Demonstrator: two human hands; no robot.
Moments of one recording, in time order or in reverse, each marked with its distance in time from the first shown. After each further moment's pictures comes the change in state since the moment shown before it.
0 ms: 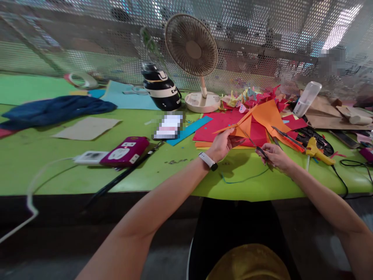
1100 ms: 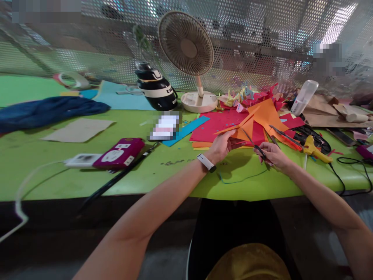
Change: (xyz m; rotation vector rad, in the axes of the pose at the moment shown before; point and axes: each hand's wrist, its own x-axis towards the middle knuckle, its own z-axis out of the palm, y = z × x) left_hand -0.010 -0.005 0.004 0.081 -0.059 -0.034; right_hand -0.003 -0.002 0.001 0.037 -0.015 0.003
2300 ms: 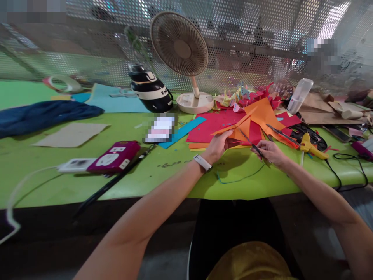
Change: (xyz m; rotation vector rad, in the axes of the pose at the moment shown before) left_hand 0.003 -0.003 -0.006 0.054 -0.108 0.103; right_hand 0.007 0.007 -0.004 -0.039 0.061 -0.053
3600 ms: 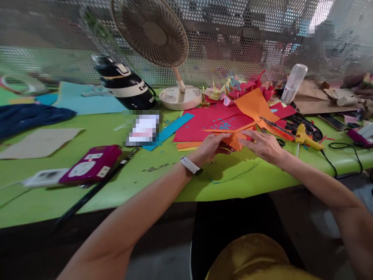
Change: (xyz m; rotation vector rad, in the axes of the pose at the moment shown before) left_hand -0.017 0.008 0.003 0.458 -0.094 -0.191; right_hand -0.010 -0.014 -0.012 -1.448 0.050 -0.874
